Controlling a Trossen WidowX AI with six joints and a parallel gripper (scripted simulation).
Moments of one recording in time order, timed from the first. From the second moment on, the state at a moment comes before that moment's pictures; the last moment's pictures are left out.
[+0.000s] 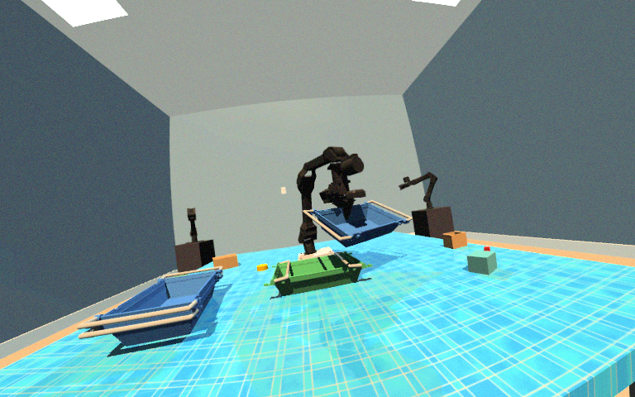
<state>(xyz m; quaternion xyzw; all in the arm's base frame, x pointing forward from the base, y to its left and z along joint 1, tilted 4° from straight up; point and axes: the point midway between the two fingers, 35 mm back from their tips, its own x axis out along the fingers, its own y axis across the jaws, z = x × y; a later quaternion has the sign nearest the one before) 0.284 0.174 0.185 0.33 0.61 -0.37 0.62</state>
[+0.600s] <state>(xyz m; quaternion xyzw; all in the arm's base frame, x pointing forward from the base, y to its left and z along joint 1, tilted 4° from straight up) 0.313 0.106 0.188 0.40 0.56 -0.44 0.58</state>
